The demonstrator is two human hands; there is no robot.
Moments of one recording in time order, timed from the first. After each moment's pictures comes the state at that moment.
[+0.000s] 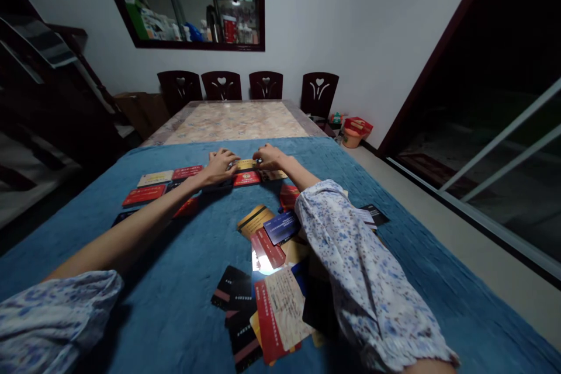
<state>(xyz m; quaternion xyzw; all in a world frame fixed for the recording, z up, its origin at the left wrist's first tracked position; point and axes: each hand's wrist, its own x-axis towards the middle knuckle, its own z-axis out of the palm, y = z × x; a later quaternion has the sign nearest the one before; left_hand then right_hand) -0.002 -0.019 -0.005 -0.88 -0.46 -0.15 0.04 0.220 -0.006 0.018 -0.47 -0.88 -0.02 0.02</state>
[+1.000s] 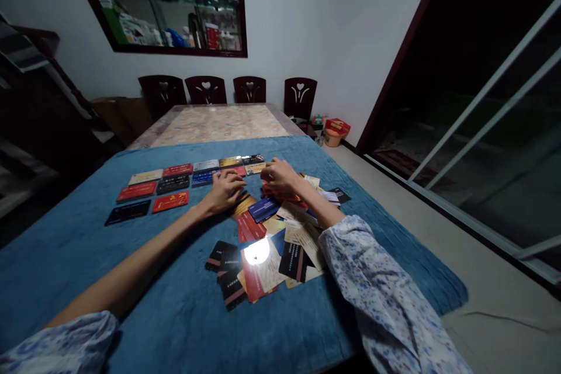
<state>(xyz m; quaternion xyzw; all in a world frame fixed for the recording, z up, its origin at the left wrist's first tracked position) 0.037 -0.125 -0.036 -0.91 -0.34 -0.24 0.00 0.282 -0.135 0.008 -0.48 -0.87 -0.03 0.11</state>
